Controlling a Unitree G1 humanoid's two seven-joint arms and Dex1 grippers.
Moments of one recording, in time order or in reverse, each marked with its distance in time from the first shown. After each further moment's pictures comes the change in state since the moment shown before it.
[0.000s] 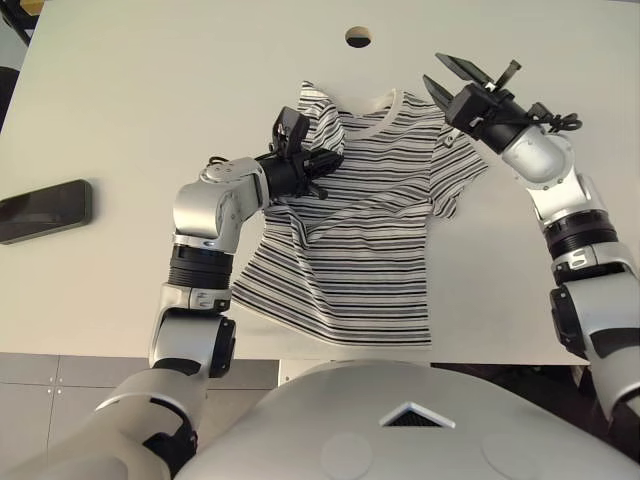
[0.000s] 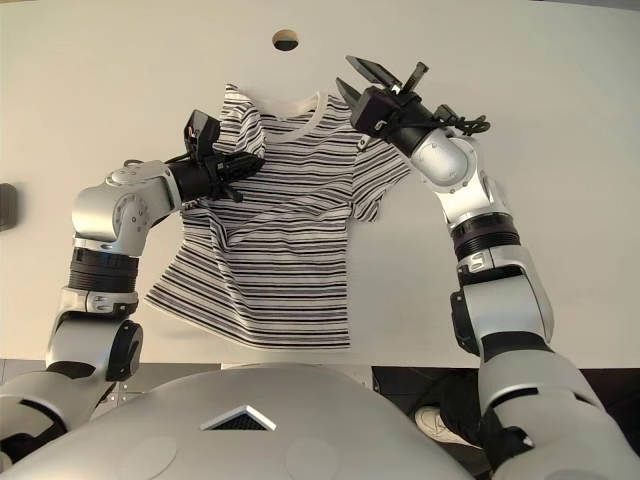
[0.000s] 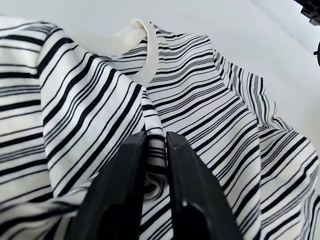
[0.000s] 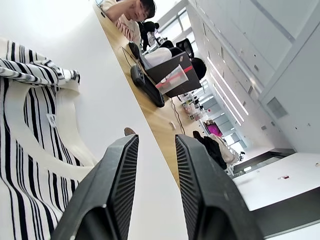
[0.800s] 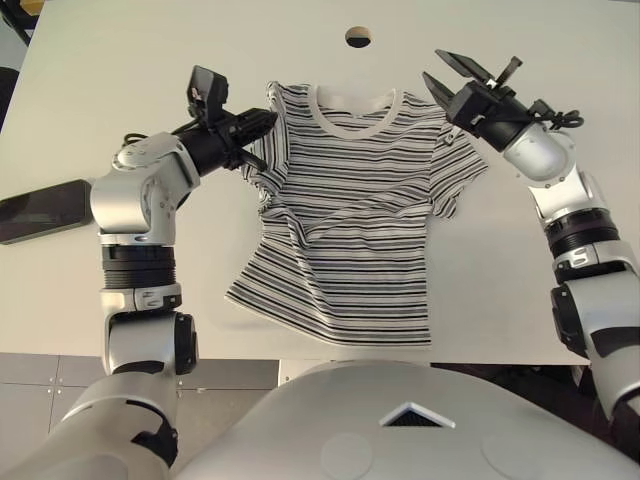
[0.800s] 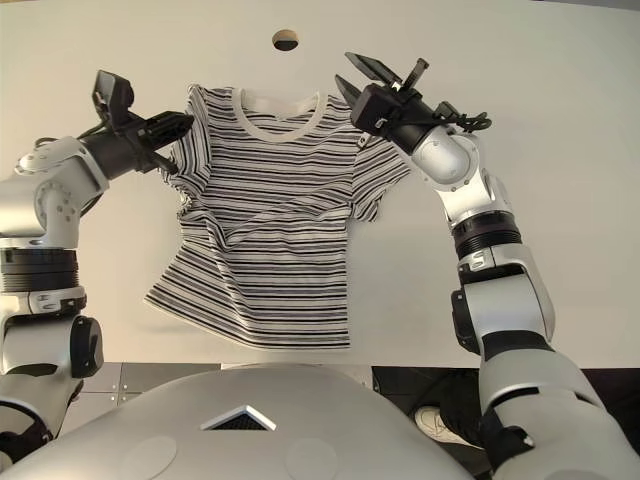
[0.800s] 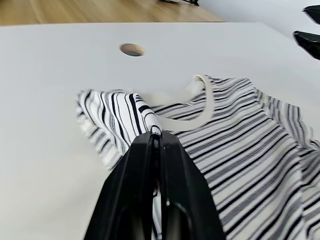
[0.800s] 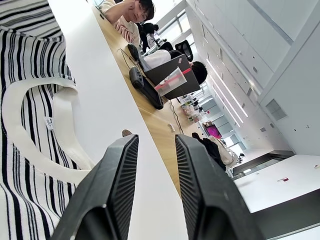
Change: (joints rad) left arm 0.003 0.170 0.153 -0.041 -0.021 -0.072 -0.058; right arm -0.008 -0.005 0.028 -0.010 -0.032 -0.049 -0.005
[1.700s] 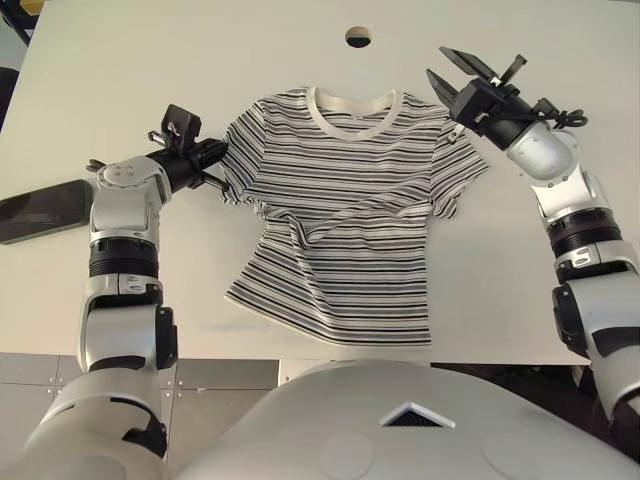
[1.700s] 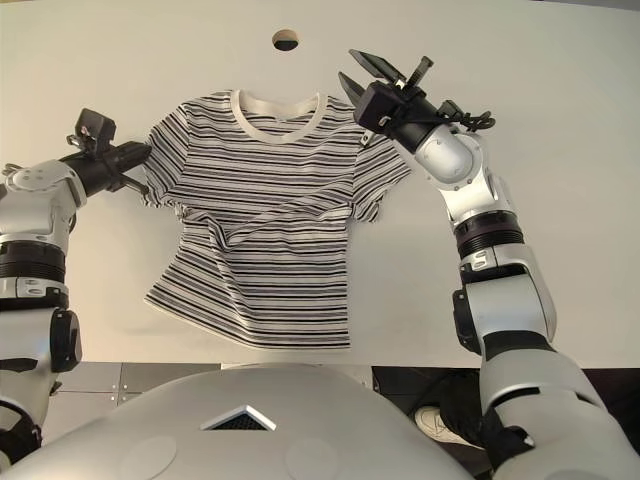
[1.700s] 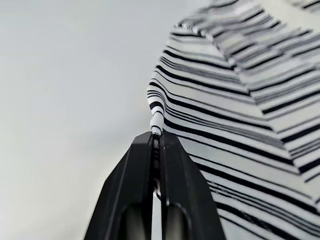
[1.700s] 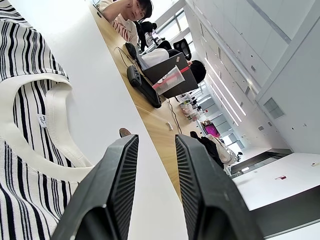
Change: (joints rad) left arm -0.048 0.116 -0.019 0.471 0.241 -0.390 0.002; right arm 0.000 -0.006 -0.014 0.001 0.002 0.000 0.001
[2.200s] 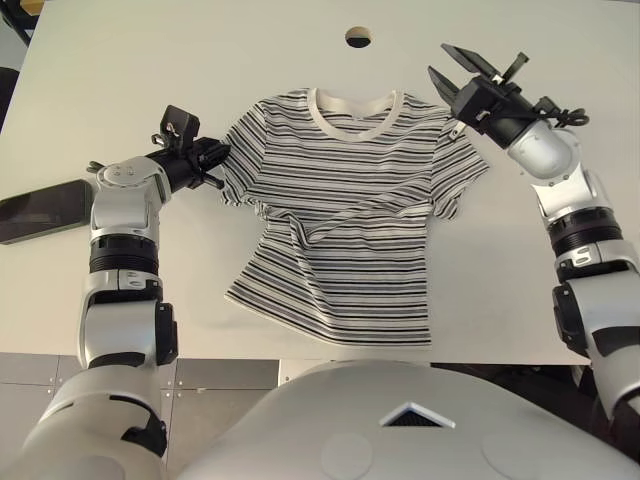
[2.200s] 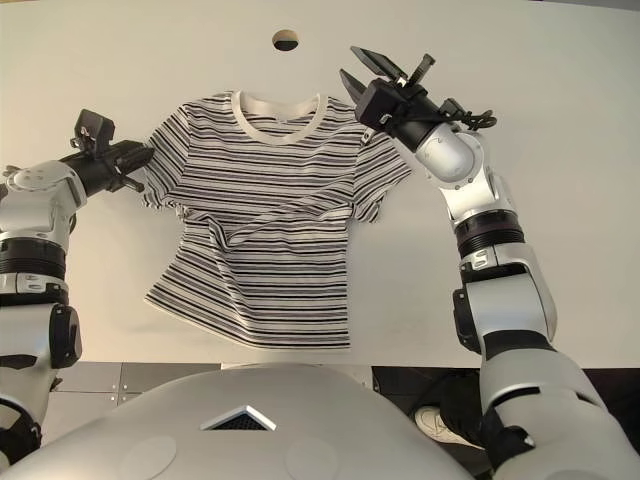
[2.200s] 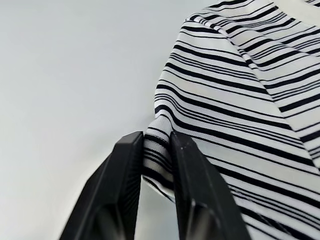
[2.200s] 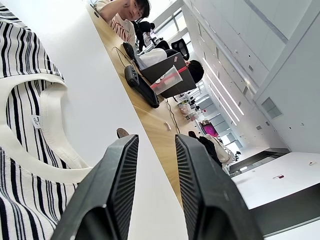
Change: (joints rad) left arm -0.022 -0.002 -0.023 0.083 0.016 -0.041 0.001; right arm -0.004 0.000 -0.002 0.003 0.000 0.000 -0.004
